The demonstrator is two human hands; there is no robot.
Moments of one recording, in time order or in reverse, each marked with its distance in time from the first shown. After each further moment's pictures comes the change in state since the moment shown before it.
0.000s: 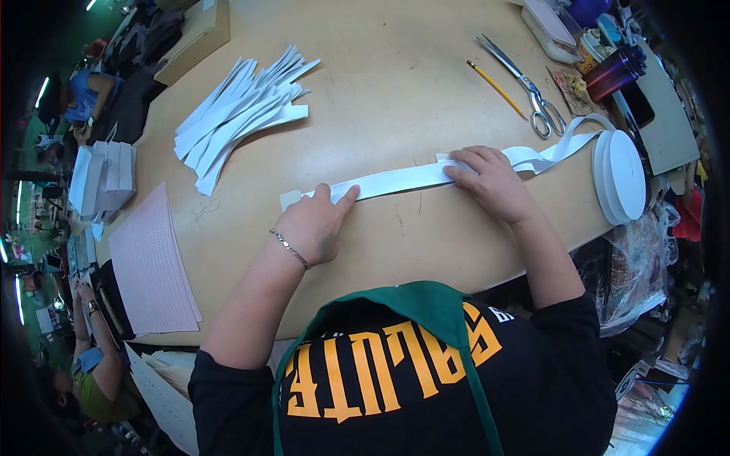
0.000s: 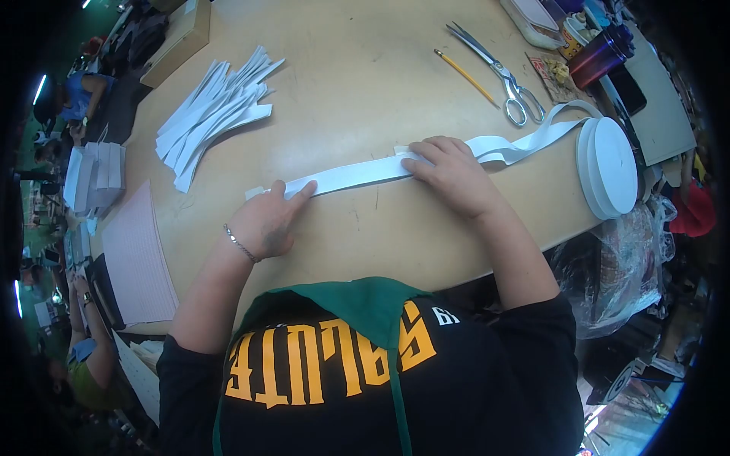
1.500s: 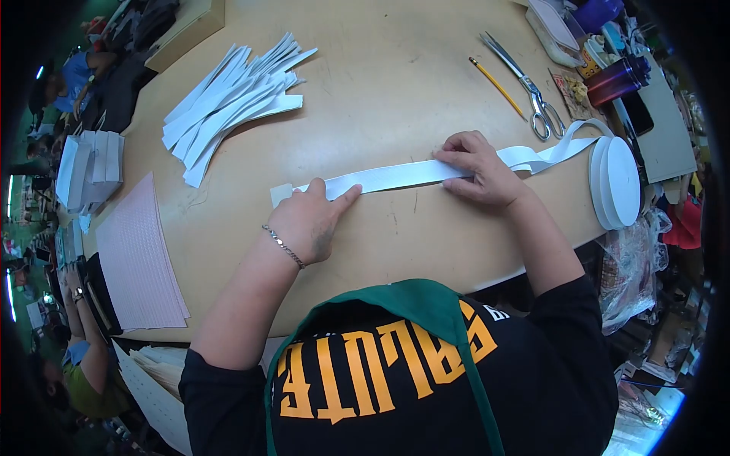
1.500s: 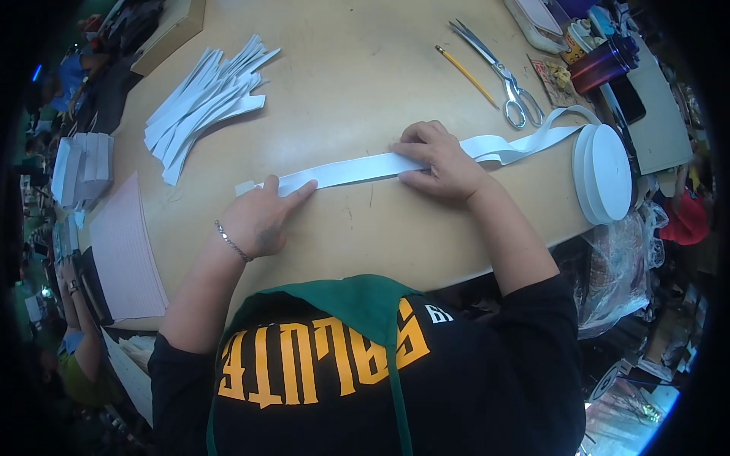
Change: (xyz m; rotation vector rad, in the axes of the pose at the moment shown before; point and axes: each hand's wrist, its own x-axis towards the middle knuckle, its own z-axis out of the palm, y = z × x) left_hand 0.001 0.002 -0.006 -0.011 -0.060 -0.003; right_hand 0.020 0.014 0.002 0.422 -0.046 0.073
